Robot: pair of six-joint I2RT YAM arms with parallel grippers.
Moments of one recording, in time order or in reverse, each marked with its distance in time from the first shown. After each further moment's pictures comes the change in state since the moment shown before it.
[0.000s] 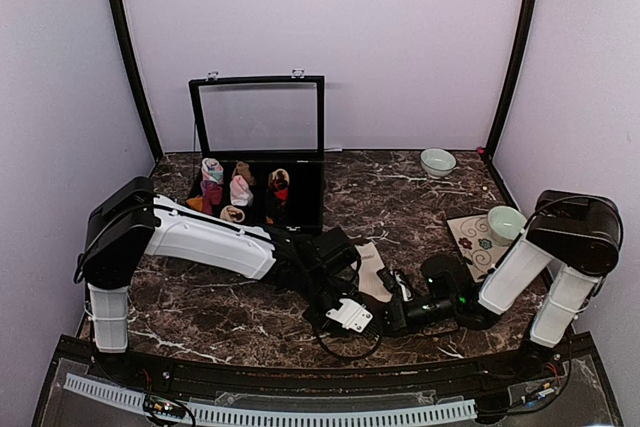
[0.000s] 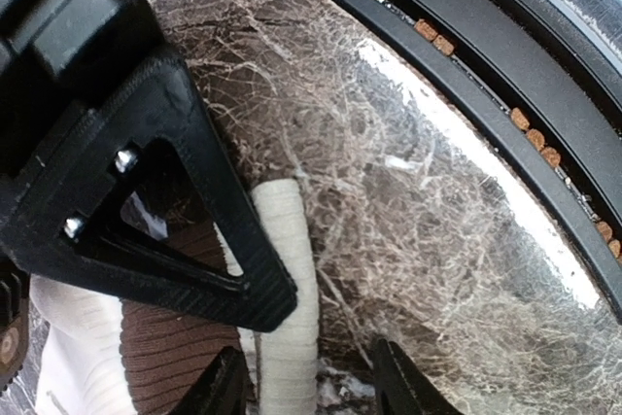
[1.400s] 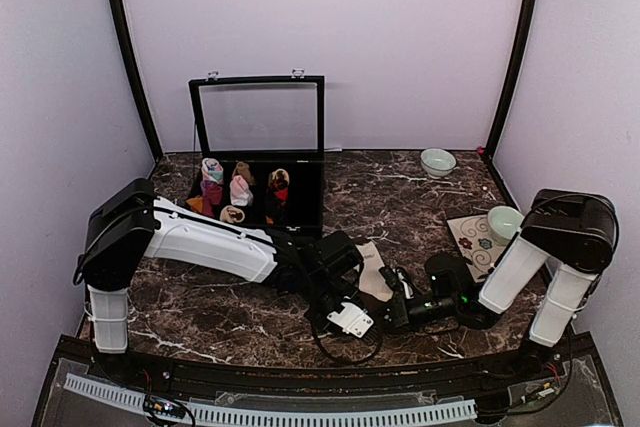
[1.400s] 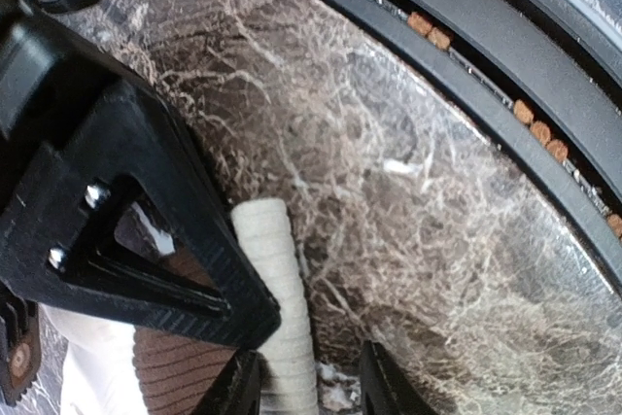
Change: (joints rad) left arm -0.020 -0.006 0.003 0.012 -0.038 0.056; right arm -0.034 0.030 -0.012 0.069 -0.042 0.019
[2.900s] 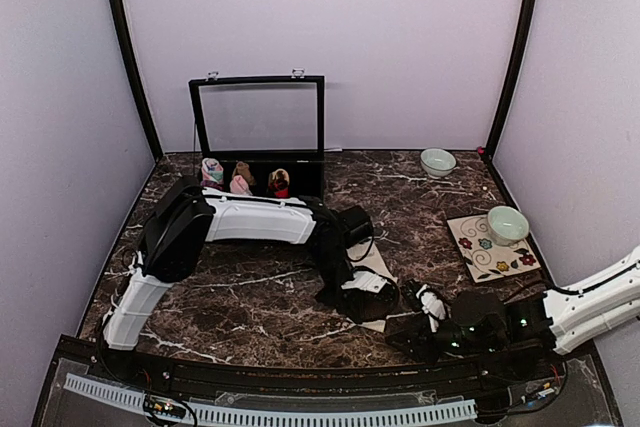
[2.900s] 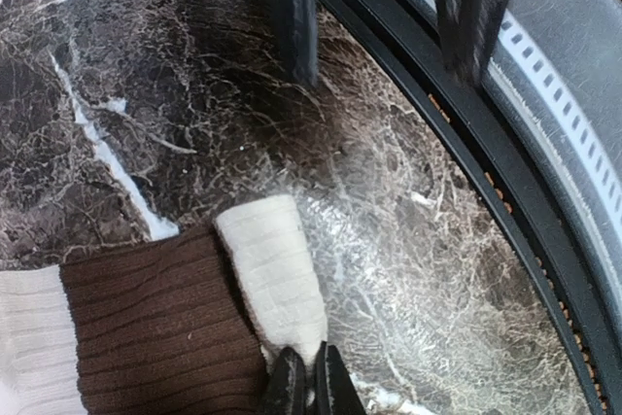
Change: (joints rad) left arm 0.146 0.328 0.493 -0.516 0.381 -0.103; right arm 0.508 -0.816 -0.079 -0.708 0.804 -0.408
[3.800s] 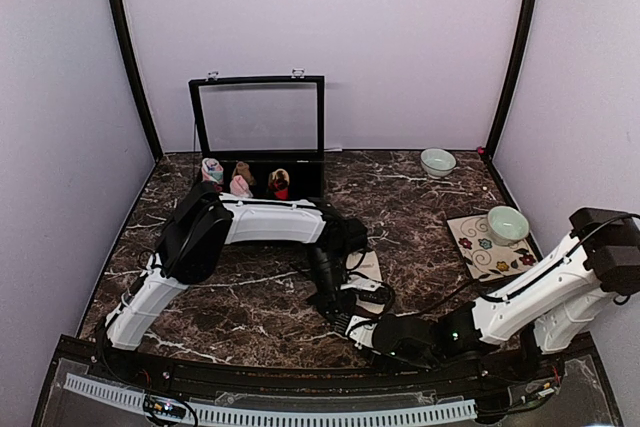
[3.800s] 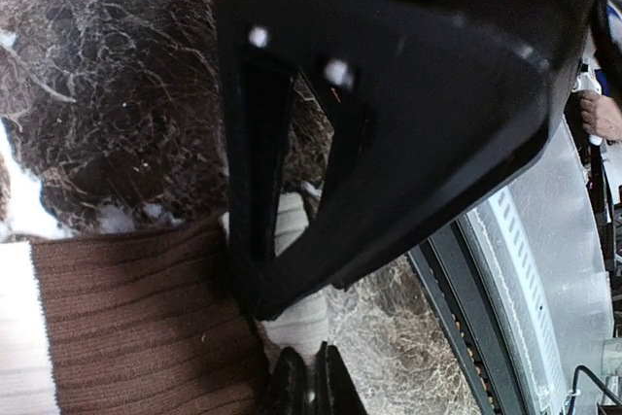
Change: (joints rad) left arm 0.028 0.146 0.167 -0.370 0.184 0.009; right arm 0.121 0.585 0.357 -0.048 0.238 -0.475
